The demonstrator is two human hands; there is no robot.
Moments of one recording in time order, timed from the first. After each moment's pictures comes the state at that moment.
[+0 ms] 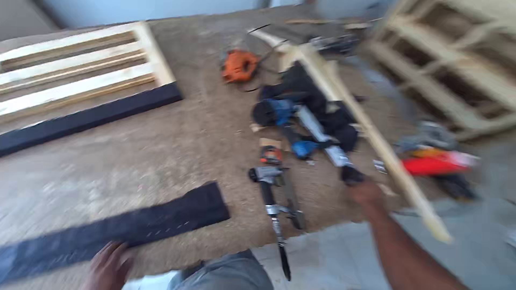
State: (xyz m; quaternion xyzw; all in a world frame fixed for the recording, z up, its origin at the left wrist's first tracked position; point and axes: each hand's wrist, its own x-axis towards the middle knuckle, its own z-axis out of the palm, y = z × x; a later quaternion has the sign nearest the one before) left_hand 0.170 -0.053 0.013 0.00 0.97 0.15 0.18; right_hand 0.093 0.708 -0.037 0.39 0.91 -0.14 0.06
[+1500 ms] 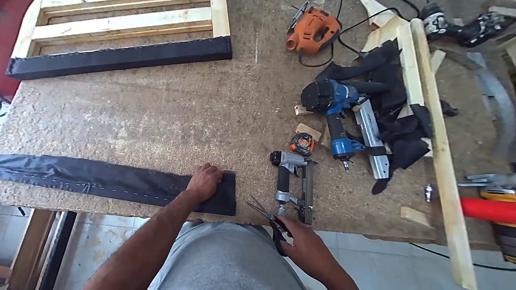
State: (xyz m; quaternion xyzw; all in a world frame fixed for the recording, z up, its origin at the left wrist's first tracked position) left_hand 0.066 0.158 -0.060 0.18 0.96 0.13 0.19; right_hand 0.168 0.492 0.034 -0.05 0.89 -0.25 0.37
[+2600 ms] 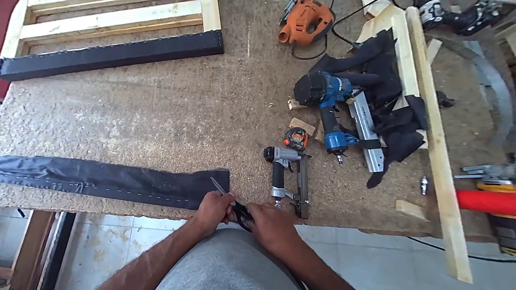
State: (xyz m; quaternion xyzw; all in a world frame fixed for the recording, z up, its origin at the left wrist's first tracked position) left_hand 0.124 0.238 0.039 -0.32 0.60 0.65 0.35; right_hand 0.133 0.420 0.068 -0.17 0.91 -0.21 0.32
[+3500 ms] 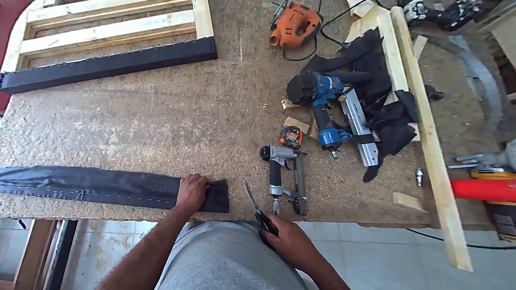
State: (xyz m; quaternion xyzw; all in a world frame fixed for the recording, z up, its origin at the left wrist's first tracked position) left_hand 0.109 0.164 -0.056 0.04 0.98 0.15 0.15; right_hand 0.173 0.482 0.030 -0.03 0.86 -0.32 0.40
